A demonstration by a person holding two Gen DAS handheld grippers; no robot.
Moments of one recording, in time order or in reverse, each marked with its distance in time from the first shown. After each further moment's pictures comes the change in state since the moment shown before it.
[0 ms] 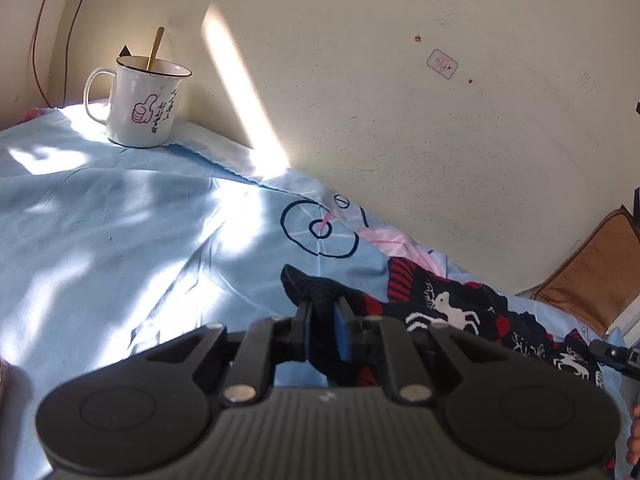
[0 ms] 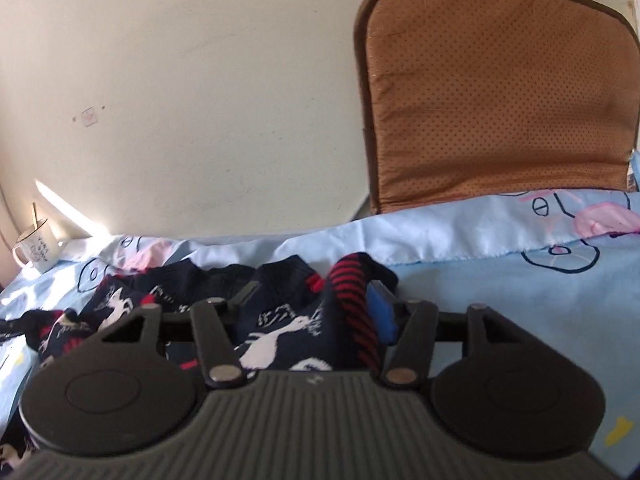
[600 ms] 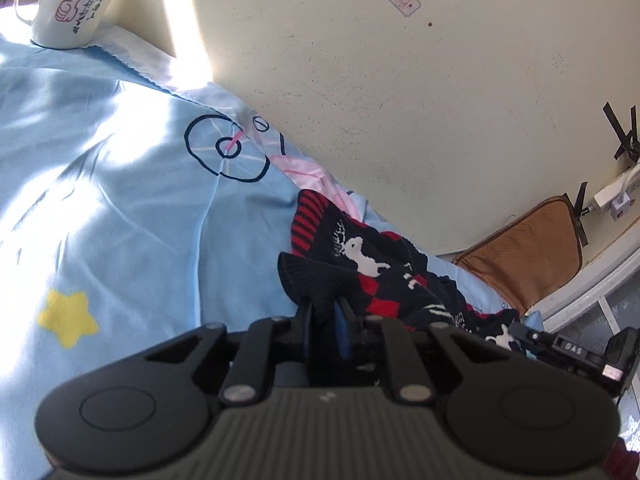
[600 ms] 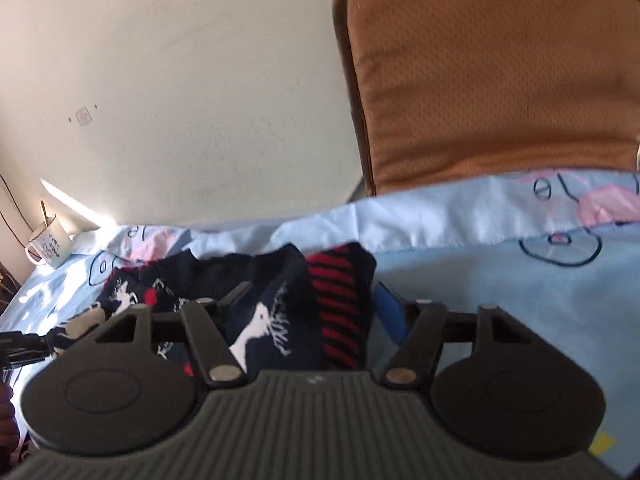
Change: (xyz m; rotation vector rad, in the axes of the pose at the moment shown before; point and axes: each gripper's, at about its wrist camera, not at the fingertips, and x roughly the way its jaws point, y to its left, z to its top) left arm 0.027 -0.018 -0.007 -0.133 0.176 -0.246; right arm 0.017 -0.024 0.017 0.069 0.112 0.059
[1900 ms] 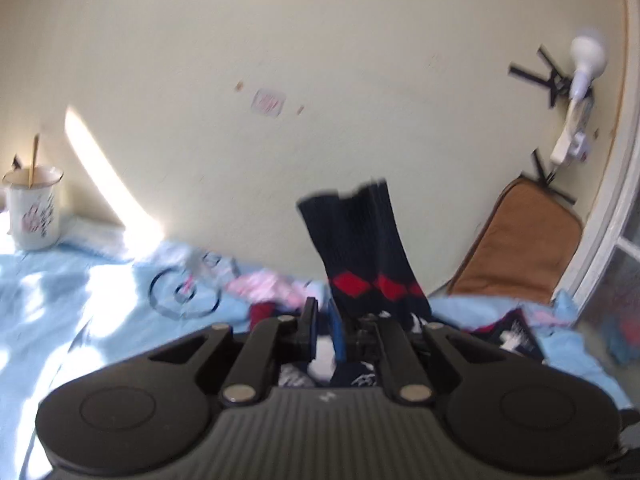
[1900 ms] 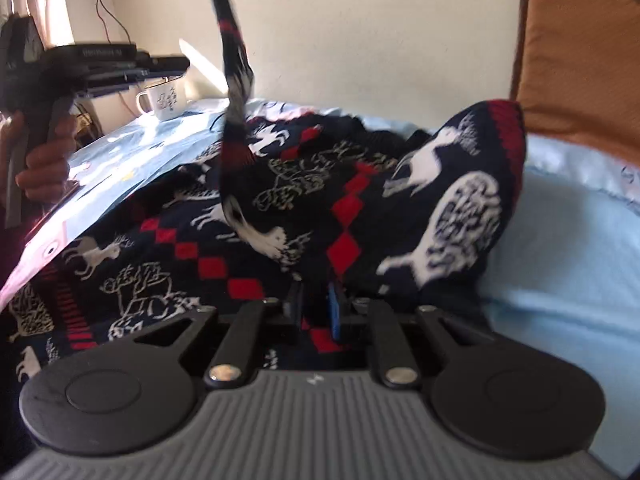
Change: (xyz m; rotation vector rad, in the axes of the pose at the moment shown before) left arm -0.020 -0.080 -0.014 0.401 -0.195 0.141; right arm -0.029 0.087 -0.109 -0.352 0.085 0.194
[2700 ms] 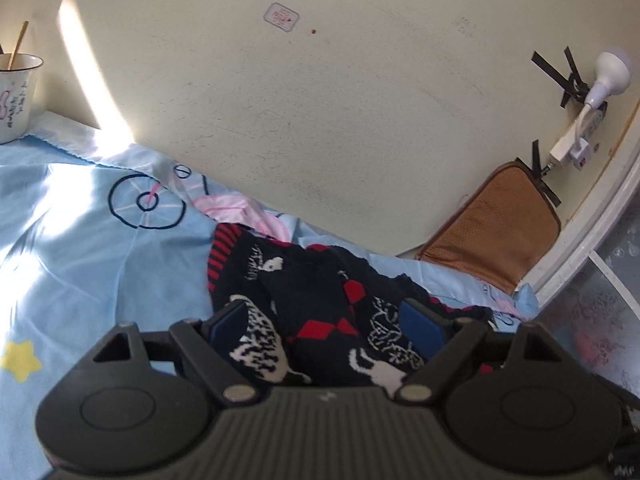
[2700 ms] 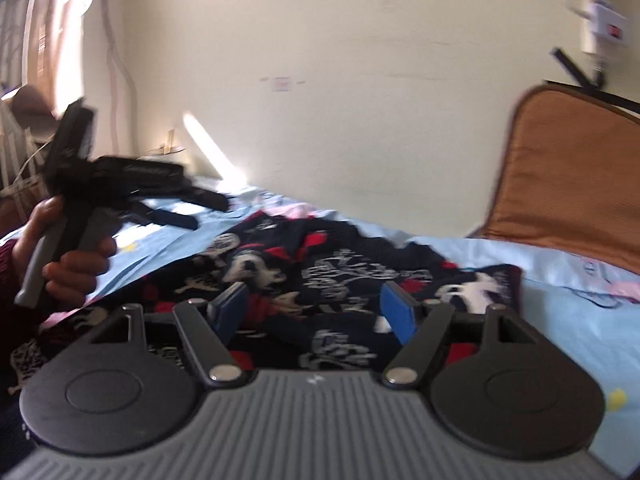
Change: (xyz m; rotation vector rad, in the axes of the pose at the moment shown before) left arm 0.024 0.003 -0.004 -0.168 0.136 -0.208; right arm -0.052 0.030 0.019 -0.053 -0.273 -0.167
